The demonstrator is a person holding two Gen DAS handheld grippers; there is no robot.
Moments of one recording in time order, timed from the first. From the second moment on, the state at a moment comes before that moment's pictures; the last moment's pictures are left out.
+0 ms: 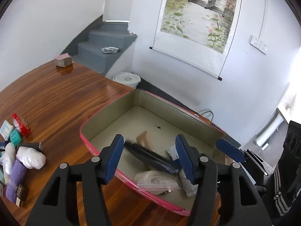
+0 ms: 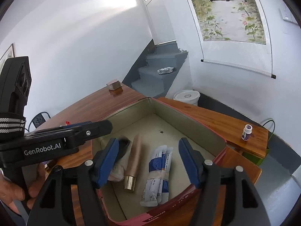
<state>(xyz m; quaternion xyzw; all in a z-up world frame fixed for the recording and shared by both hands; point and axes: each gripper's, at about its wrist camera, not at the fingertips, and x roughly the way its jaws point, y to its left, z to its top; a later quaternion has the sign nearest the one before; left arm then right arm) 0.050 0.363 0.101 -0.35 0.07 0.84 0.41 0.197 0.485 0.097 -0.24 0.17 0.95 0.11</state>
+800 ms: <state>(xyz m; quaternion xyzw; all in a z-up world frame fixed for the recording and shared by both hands) 0.003 0.223 0.092 -0.36 0.02 0.89 0.27 0.170 0.407 0.103 -0.26 0.13 0.96 0.04</state>
